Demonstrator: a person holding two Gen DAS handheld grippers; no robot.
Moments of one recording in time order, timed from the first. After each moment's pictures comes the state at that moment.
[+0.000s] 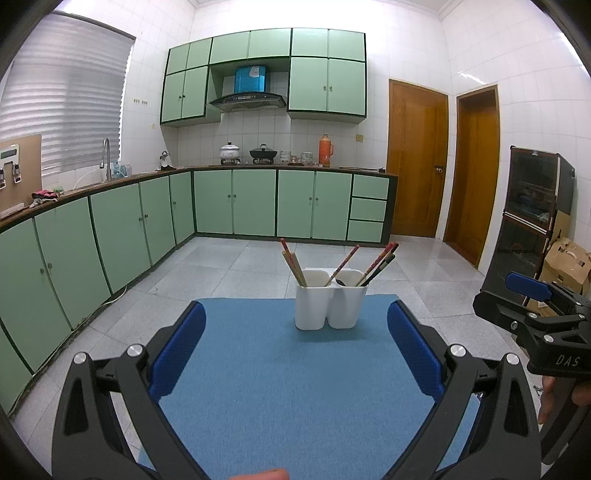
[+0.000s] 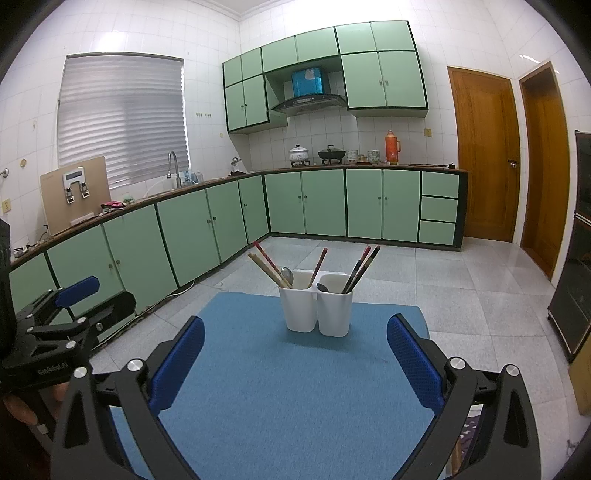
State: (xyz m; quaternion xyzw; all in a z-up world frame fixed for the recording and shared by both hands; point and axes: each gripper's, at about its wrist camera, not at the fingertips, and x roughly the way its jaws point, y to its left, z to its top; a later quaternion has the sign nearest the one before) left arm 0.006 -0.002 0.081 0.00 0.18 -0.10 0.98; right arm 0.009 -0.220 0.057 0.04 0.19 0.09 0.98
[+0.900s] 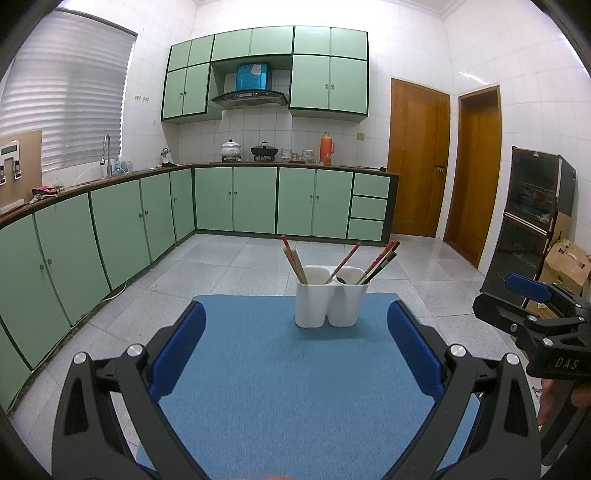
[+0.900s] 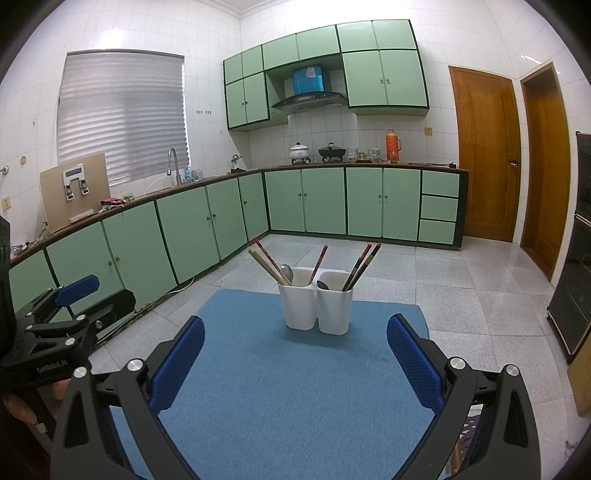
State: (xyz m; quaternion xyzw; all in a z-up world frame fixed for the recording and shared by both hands) left arm 0.005 -0.001 0.077 -0.01 0.18 -0.09 0.98; right arm 0.010 -0.220 0.055 0.04 0.19 0.09 0.98
